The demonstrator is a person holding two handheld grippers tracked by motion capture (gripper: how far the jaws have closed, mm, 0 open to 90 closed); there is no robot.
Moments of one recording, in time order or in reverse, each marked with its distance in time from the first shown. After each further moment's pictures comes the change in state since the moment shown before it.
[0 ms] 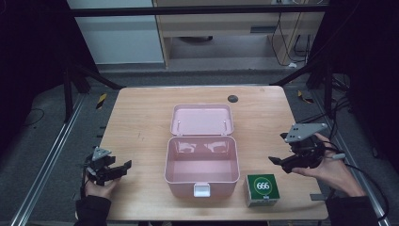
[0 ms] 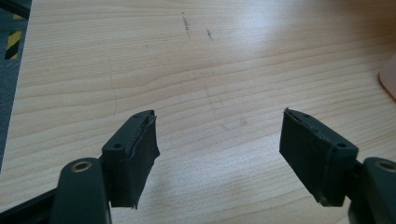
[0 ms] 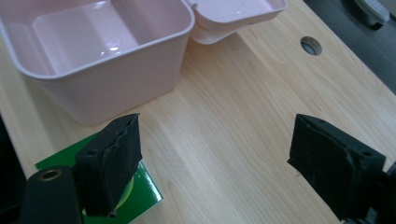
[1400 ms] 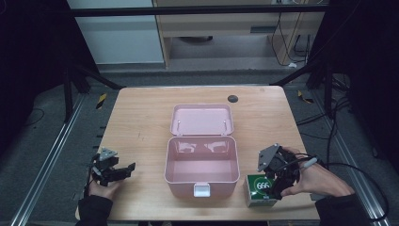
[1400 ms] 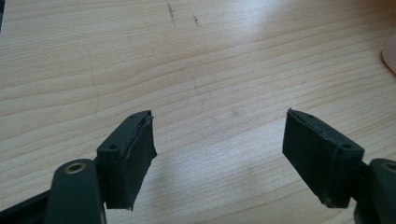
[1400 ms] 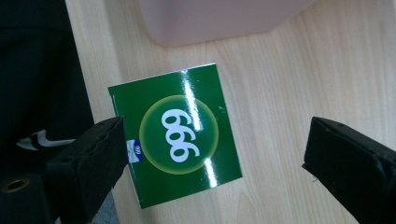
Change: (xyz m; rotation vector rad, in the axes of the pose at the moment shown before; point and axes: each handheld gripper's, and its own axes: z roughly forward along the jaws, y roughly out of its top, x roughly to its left) left arm -0.009 -0.001 0.008 0.046 -0.003 0.054; right arm 0.053 0.010 0.042 0.352 0.217 -0.301
